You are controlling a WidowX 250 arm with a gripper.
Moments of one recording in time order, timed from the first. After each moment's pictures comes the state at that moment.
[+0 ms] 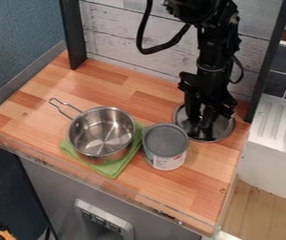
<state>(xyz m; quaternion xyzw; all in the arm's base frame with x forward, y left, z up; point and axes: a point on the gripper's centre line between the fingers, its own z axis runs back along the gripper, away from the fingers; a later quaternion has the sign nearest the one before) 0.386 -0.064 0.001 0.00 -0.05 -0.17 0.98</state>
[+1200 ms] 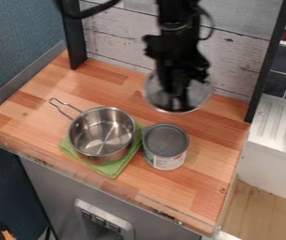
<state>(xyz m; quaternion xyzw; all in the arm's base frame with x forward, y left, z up) 0.341 -0.017 0.083 0.00 -0.13 -0.11 0.99</state>
